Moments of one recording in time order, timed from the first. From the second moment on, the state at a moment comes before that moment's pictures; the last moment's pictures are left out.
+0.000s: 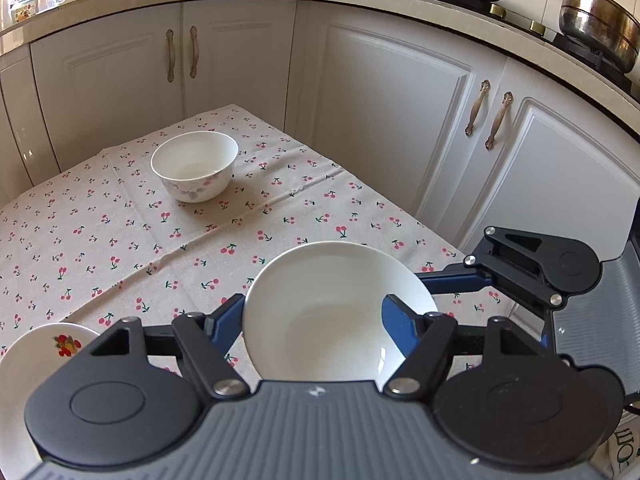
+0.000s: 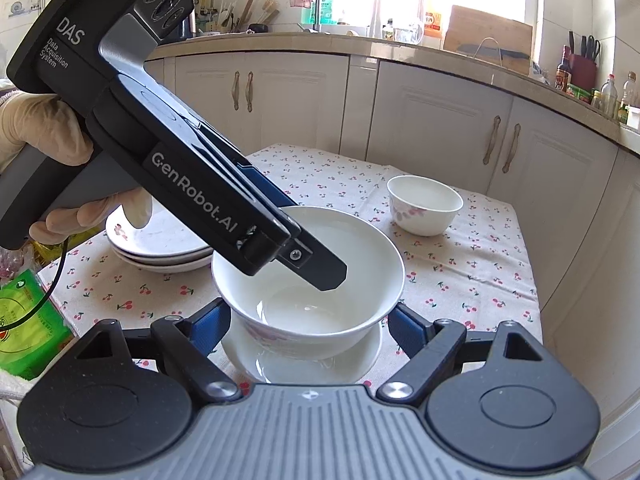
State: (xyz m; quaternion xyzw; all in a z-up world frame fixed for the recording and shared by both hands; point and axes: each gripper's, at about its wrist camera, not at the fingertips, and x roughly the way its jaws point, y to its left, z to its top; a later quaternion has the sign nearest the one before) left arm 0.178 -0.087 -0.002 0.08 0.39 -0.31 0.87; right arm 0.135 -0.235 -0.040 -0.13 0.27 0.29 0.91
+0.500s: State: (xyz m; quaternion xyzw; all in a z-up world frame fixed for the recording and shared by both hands) left arm 0.177 -0.086 -0.011 0.08 0.40 -0.31 0.86; right arm 0.135 -0.236 -0.053 -0.12 0.29 0.29 0.90
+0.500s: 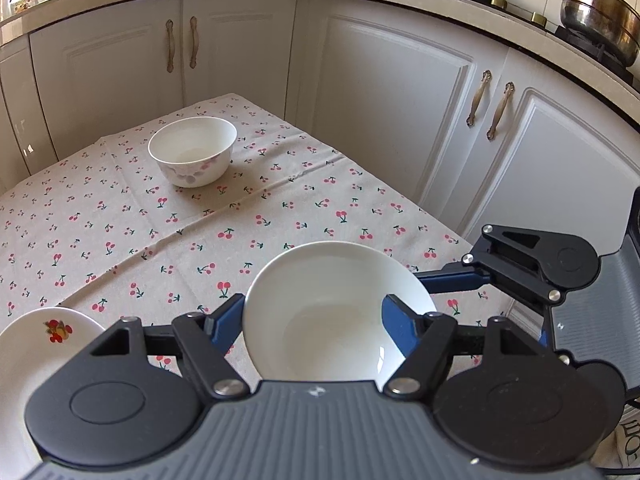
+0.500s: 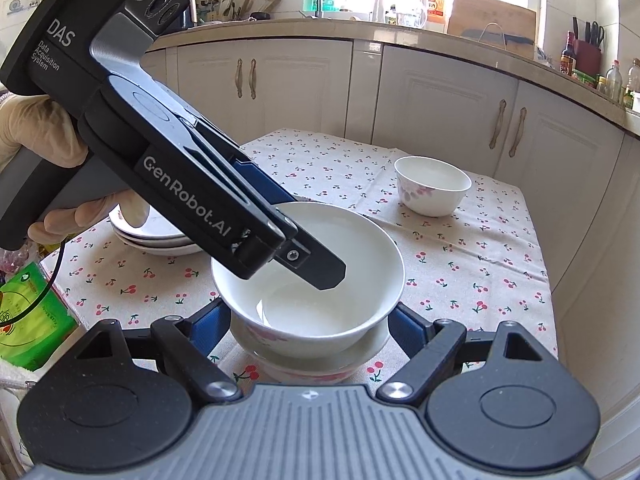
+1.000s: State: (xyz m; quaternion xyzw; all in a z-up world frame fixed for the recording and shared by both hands) left arm 0.180 -0.089 -0.018 0.08 0.40 -0.31 0.86; right arm 0.137 -0.239 -0.059 -0.12 0.30 0.29 0.90
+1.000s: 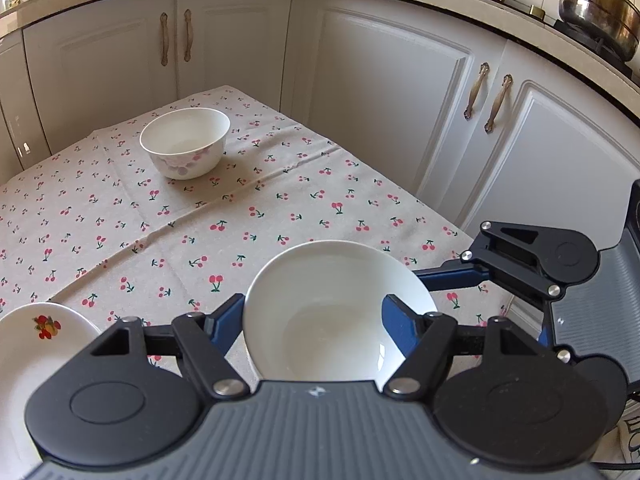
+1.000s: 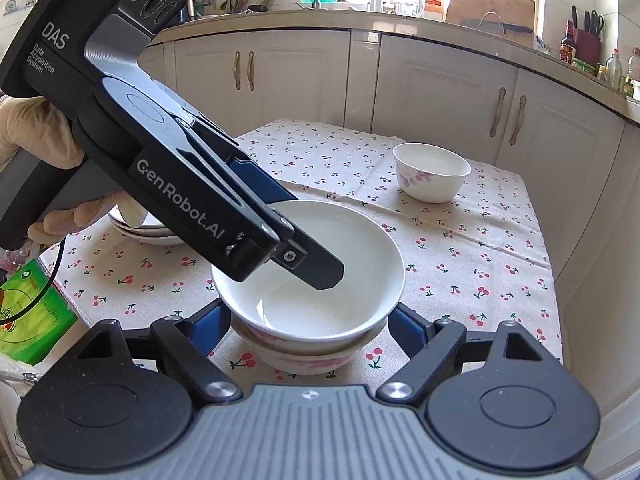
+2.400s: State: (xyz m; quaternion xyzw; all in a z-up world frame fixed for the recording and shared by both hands) left arm 0.179 -0.065 -0.002 0.06 0.38 -0.31 0.87; right arm 0.134 -0.241 -0.044 -0.12 0.28 0.29 0.91
